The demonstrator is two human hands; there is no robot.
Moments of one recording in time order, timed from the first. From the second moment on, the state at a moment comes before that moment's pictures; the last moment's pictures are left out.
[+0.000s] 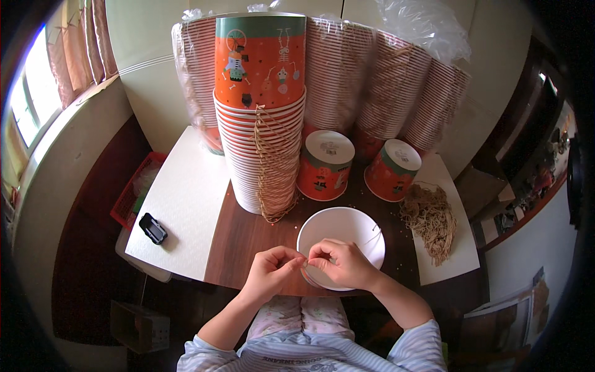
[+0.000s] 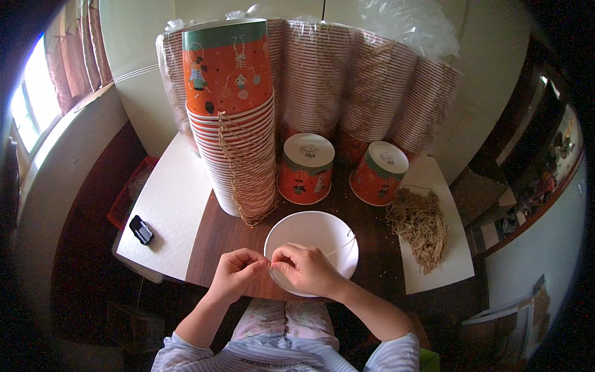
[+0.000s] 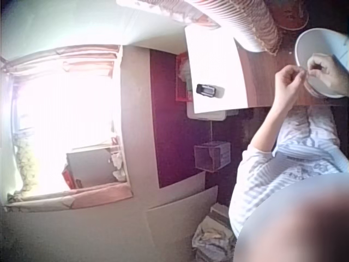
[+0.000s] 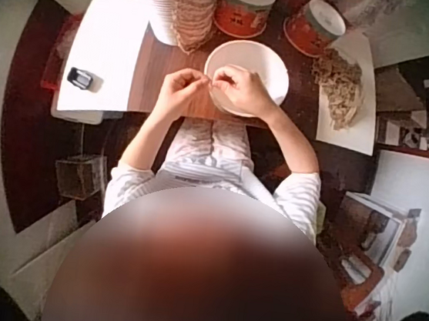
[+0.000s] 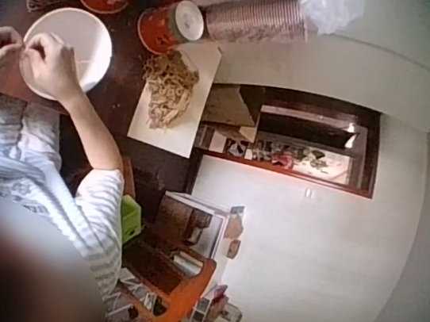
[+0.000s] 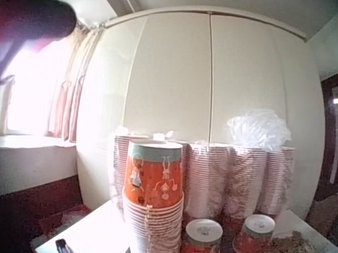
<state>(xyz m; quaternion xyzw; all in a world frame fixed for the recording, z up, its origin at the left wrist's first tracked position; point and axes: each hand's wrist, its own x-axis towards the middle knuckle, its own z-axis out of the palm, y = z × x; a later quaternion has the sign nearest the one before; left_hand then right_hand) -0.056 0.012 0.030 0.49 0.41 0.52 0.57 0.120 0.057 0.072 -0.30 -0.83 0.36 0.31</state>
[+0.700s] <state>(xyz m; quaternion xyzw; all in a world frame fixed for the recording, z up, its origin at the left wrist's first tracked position) -0.063 0.012 0.037 0.47 0.37 0.50 0.63 0.120 0.058 0.070 -0.30 -0.83 0.36 0.30</state>
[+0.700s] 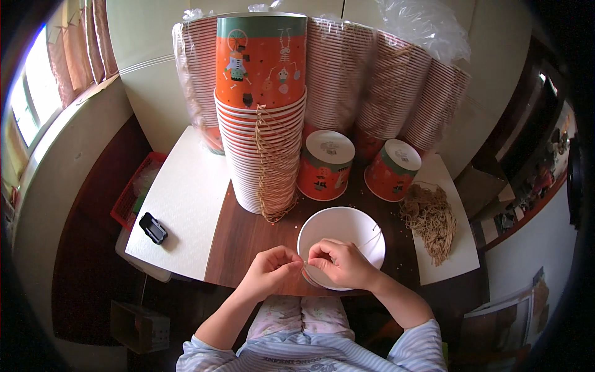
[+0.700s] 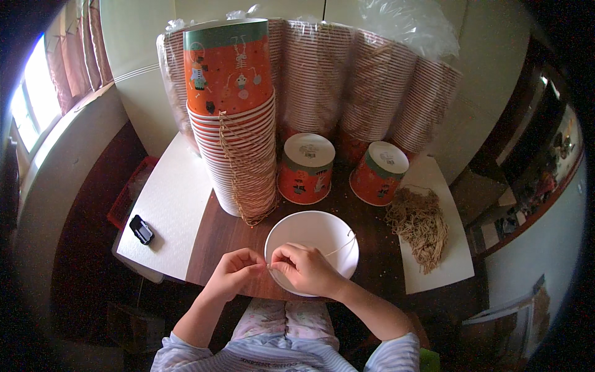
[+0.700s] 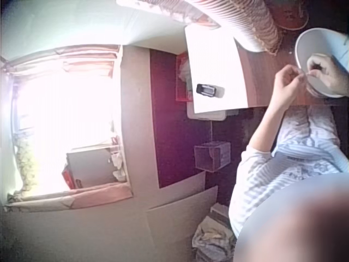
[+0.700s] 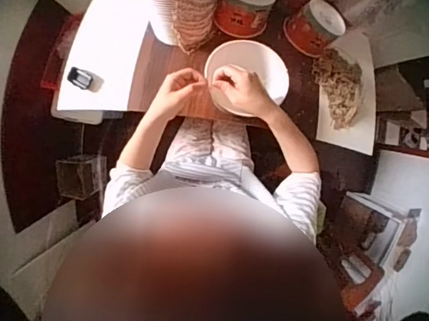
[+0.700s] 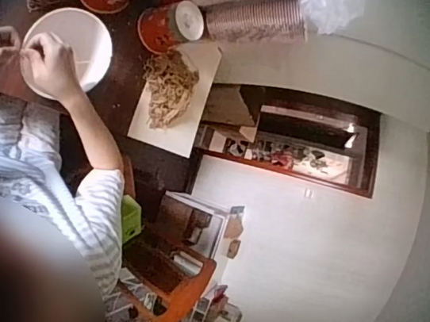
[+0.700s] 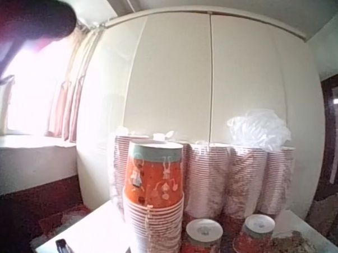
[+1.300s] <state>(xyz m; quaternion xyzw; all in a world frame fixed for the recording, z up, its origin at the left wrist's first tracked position) -0.057 0.010 0.033 0.62 0.46 0.52 0.37 0.119 0.057 0.073 -0.28 -0.82 0.38 0.32</state>
